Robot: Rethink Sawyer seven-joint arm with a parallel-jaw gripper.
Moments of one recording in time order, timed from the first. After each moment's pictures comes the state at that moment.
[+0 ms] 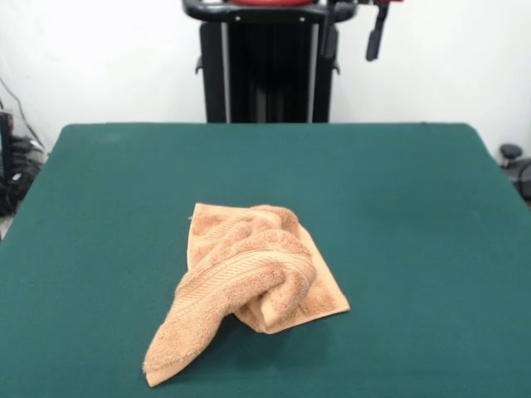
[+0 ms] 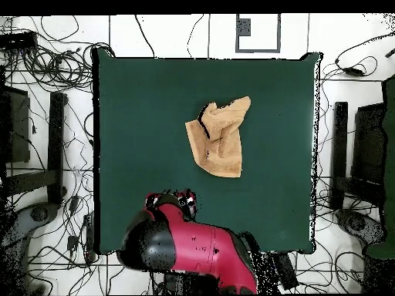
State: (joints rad) arm 0.03 -1.02 -0.14 2.05 0.00 0.36 1.57
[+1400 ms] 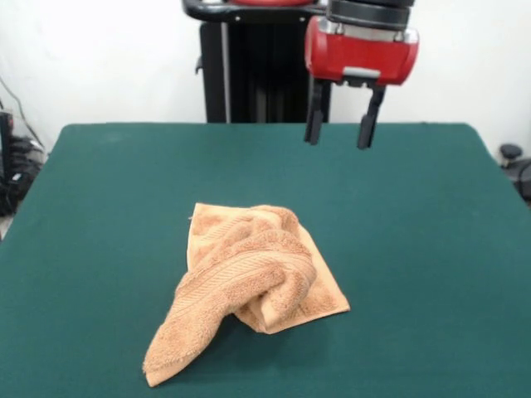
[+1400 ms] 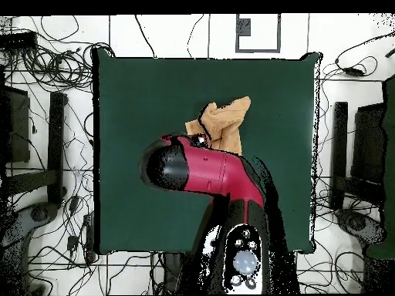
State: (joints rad) arm 0.01 -0.73 -0.15 1.62 0.03 0.45 1.57
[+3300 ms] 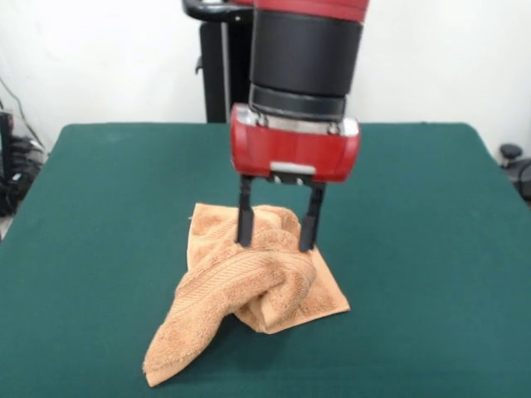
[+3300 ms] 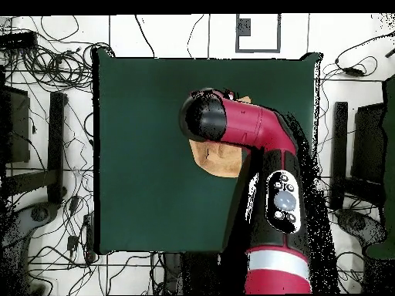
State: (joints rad) arm -0.14 -0.53 -0.05 1.30 -0.01 0.48 1.57
